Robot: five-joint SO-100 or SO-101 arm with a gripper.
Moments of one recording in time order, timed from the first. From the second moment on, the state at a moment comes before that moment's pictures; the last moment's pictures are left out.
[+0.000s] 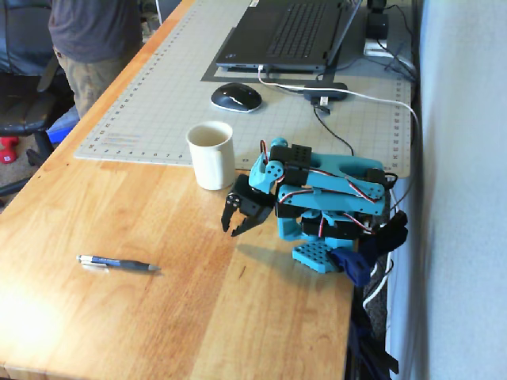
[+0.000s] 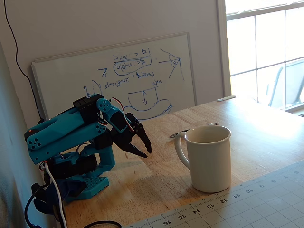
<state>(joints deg) -0.2 190.5 180.9 67.3 -0.4</state>
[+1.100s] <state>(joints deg) -0.2 190.5 180.9 67.3 -0.4</state>
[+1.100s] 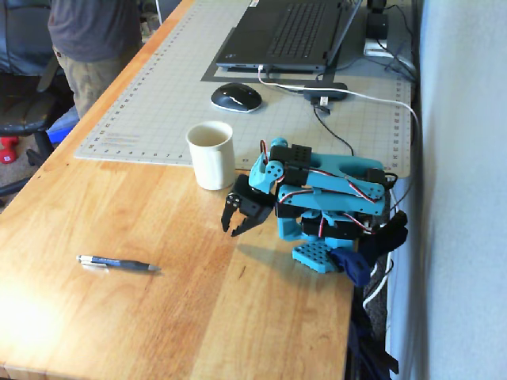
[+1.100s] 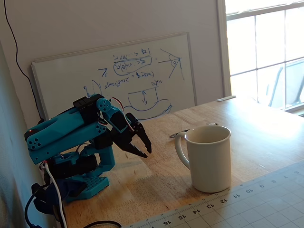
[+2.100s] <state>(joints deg) -13.7 147.7 159.7 27.6 71.7</state>
